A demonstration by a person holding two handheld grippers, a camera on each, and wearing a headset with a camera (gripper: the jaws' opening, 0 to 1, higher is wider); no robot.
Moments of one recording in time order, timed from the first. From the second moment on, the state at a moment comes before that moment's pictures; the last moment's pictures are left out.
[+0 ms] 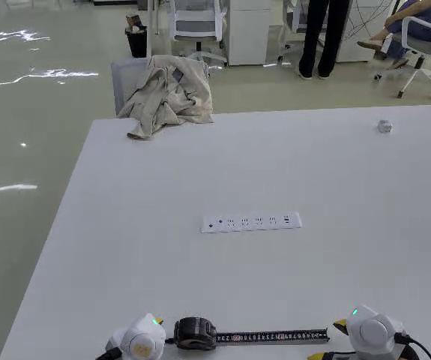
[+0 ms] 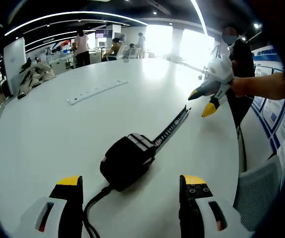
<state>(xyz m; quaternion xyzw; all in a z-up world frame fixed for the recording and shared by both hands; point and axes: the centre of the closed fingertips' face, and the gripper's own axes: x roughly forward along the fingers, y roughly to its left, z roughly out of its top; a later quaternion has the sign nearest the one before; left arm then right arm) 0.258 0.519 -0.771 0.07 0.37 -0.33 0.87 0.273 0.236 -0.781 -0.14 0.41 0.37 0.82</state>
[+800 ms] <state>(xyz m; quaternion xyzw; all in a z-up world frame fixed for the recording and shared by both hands) 0.234 0.530 -0.764 0.04 0.37 -0.22 0.90 0.227 0.241 -0.775 -0.09 0.41 0.30 0.86</state>
